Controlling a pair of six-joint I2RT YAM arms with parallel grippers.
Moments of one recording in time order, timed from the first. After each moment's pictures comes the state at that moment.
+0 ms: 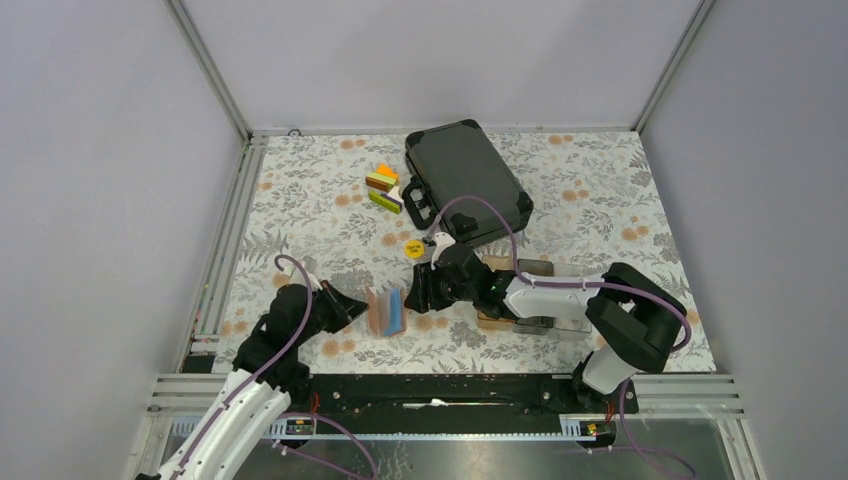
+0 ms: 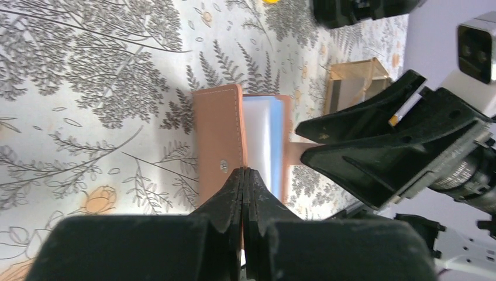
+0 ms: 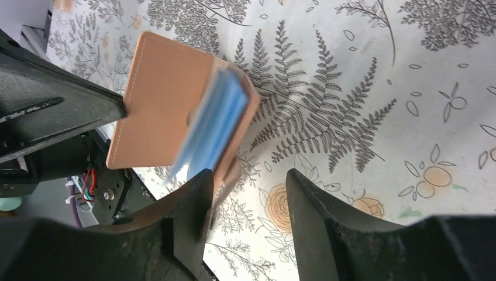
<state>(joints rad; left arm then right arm) -0.40 0.32 0.21 -0.42 0.20 -0.95 0.96 1.60 0.75 0.21 -0.15 0.65</state>
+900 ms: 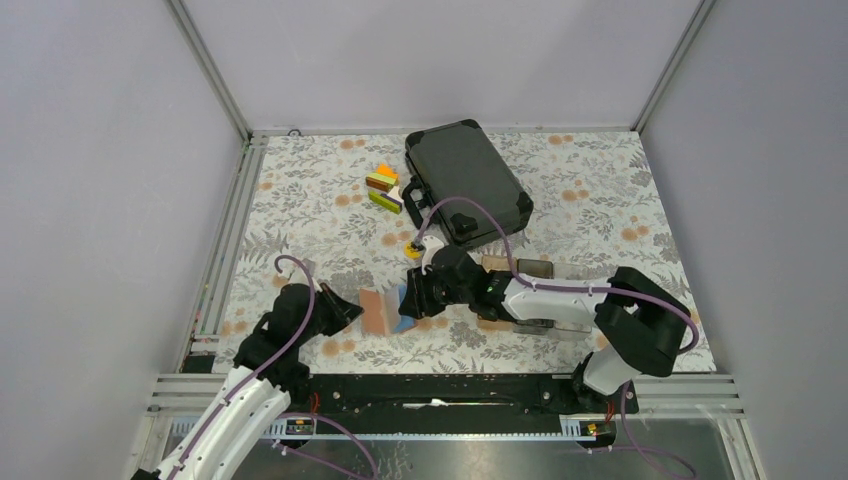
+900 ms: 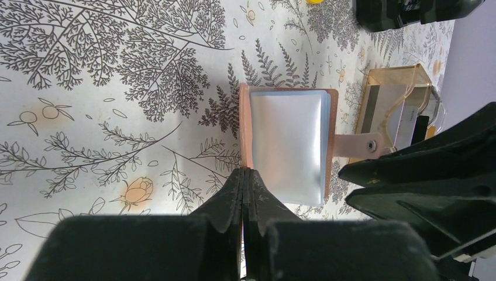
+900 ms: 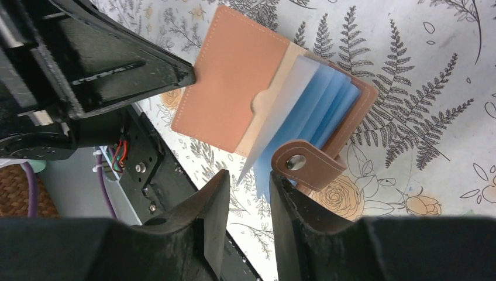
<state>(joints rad) -0.40 0.36 0.22 -0.48 0.11 -0.91 1.02 1.56 0.80 0.14 -0.20 0.63</state>
